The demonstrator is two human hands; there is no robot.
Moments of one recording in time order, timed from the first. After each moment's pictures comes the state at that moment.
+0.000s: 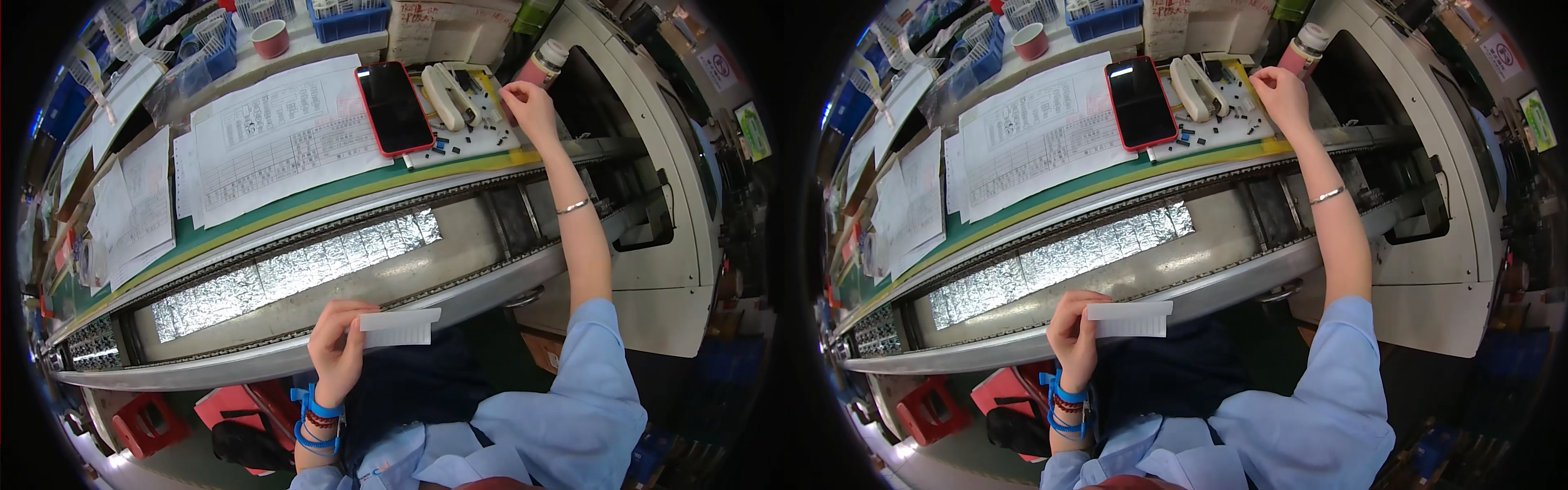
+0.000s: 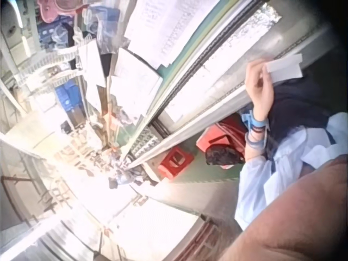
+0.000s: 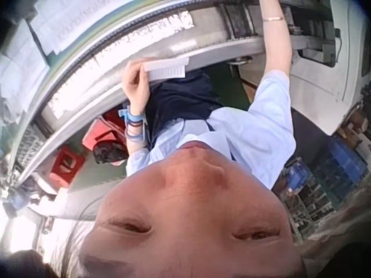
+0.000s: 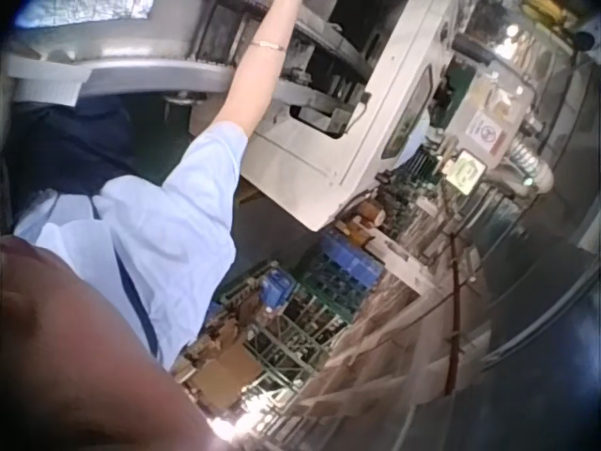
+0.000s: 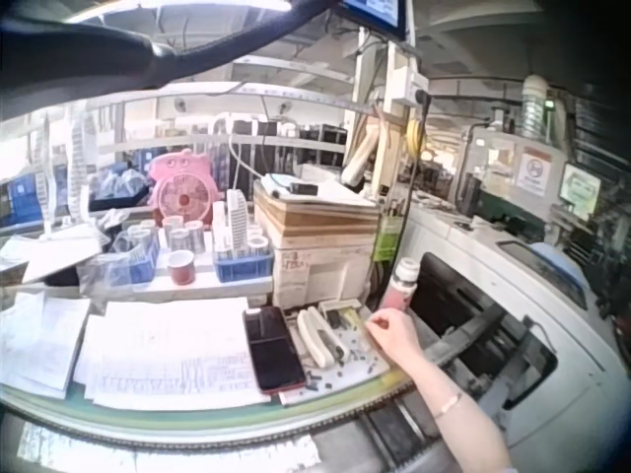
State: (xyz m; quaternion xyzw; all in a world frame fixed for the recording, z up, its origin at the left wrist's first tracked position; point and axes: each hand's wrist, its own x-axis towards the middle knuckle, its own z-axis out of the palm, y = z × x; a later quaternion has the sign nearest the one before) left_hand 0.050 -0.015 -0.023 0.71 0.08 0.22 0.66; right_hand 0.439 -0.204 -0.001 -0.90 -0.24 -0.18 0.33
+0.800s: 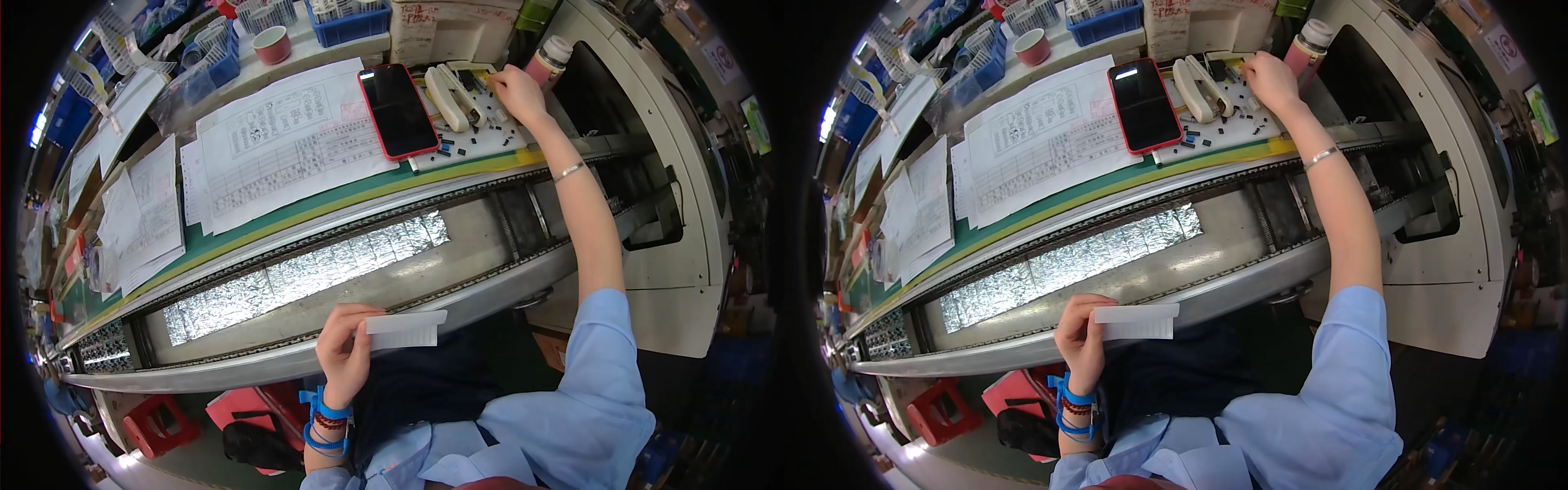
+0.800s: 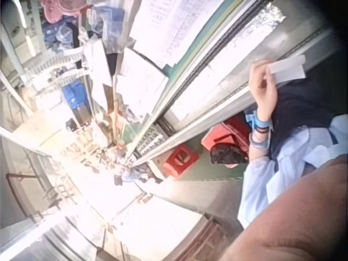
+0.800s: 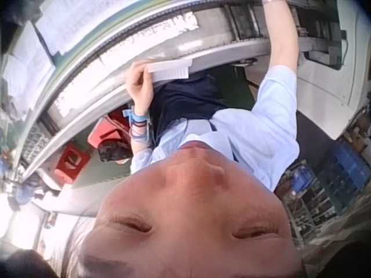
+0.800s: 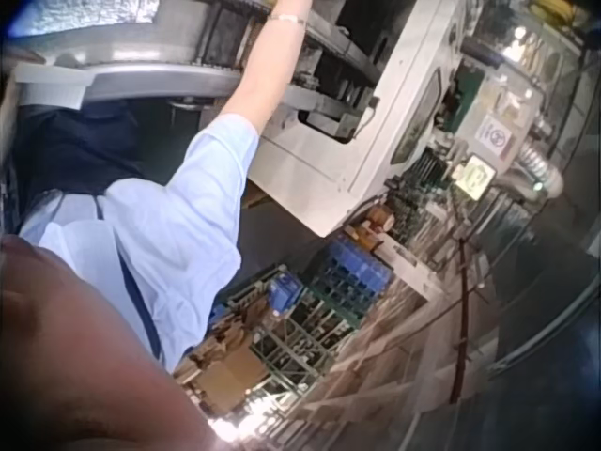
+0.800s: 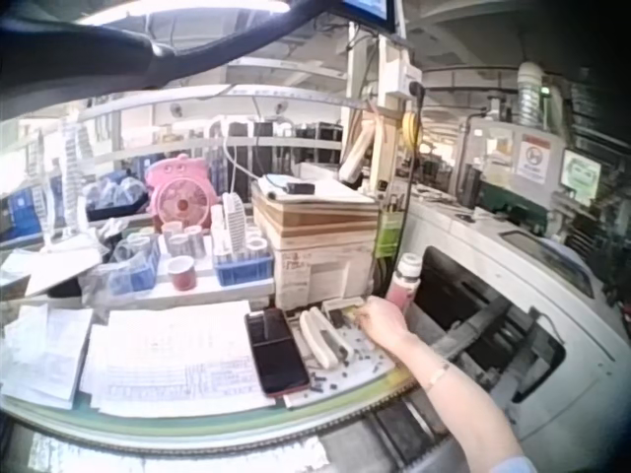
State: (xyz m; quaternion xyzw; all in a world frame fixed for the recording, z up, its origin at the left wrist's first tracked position) left_hand 0.051 -0.015 -0.024 0.71 0.07 0.23 0.67; right_hand 0.478 -0.186 -0.008 -0.92 -0.32 -0.19 0.10
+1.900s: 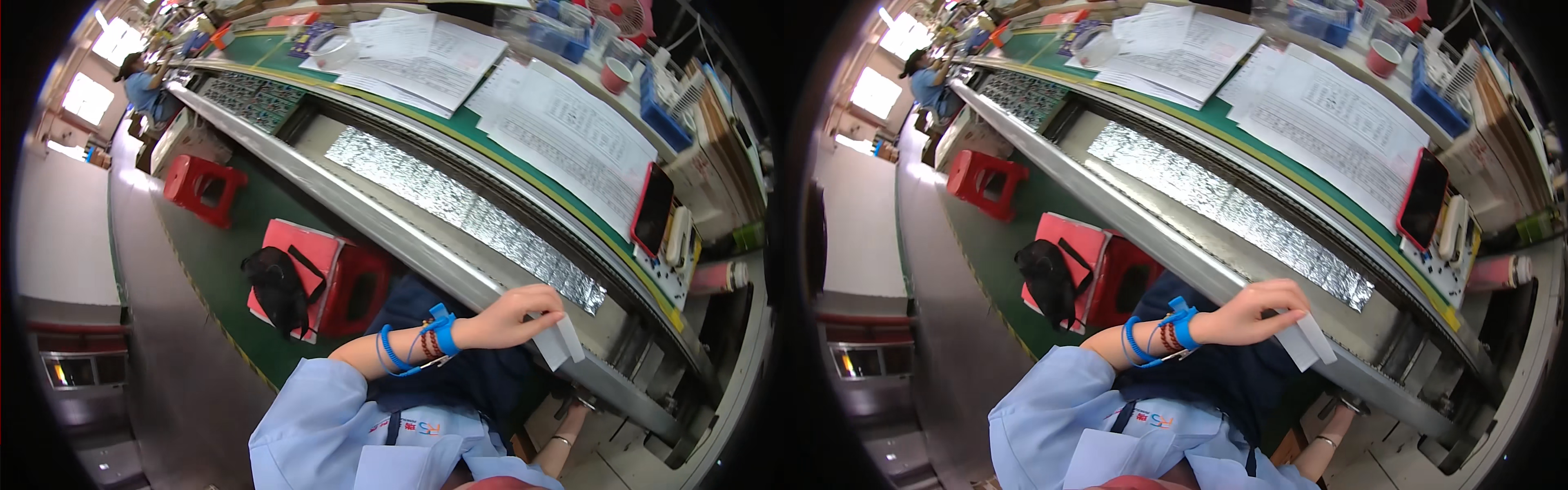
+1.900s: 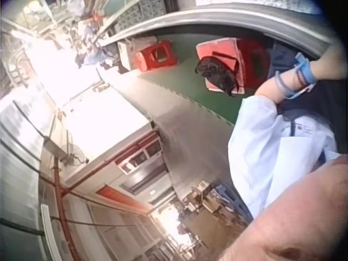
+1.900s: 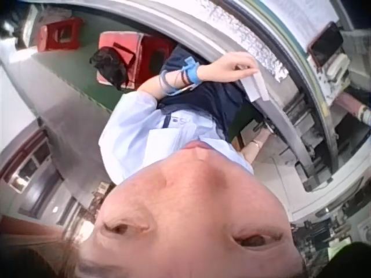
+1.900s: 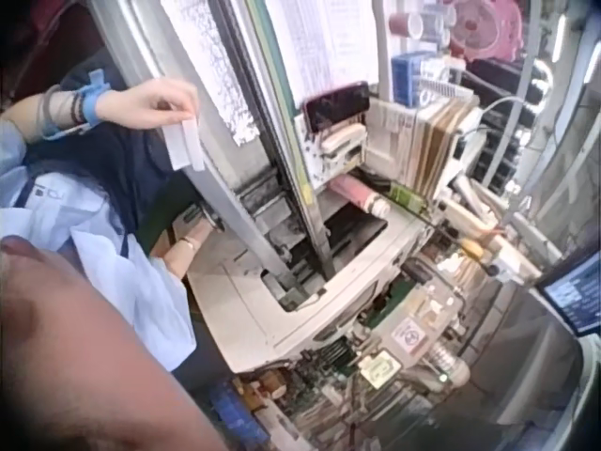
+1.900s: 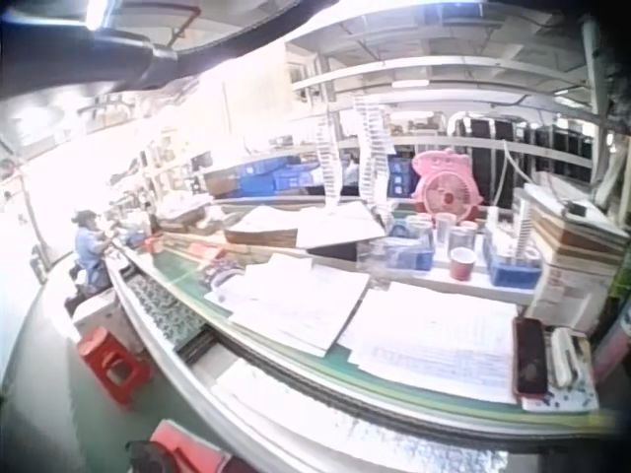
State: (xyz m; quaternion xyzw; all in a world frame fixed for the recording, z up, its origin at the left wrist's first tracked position) left_hand 0.045 -0.015 -0.032 0.69 0.01 0.31 0.65; right_hand 0.254 -0.428 -0.317 -0.47 0.36 0.17 0.79
